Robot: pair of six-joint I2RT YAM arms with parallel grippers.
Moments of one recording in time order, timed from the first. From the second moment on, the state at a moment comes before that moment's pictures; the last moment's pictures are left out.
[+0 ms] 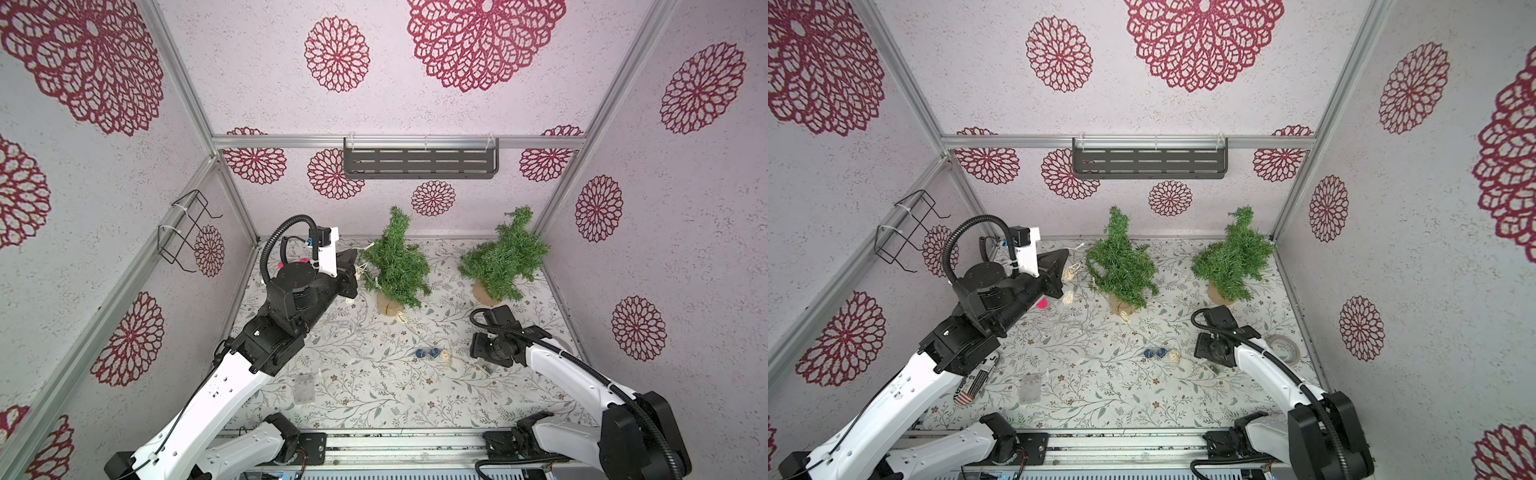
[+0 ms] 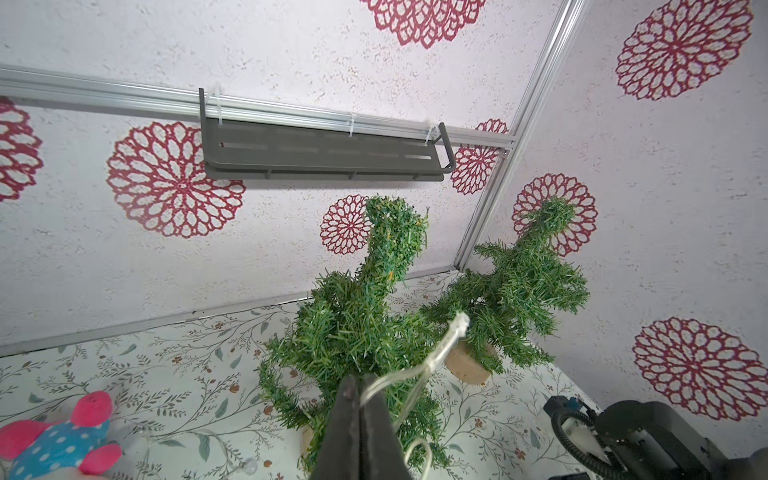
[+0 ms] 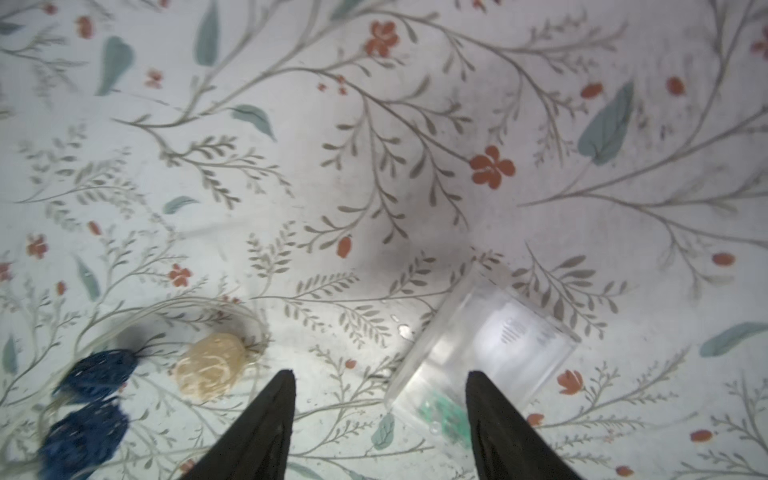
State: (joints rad) left arm -0.64 1.02 1.19 -0.27 -0.22 -0.20; right arm 0.41 1.16 0.68 -0.67 0.03 0.56
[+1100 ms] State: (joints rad) left arm -0.64 0.95 1.23 -0.29 -0.38 -0.13; right arm 0.52 1.33 0.68 -0.72 0.18 0.54
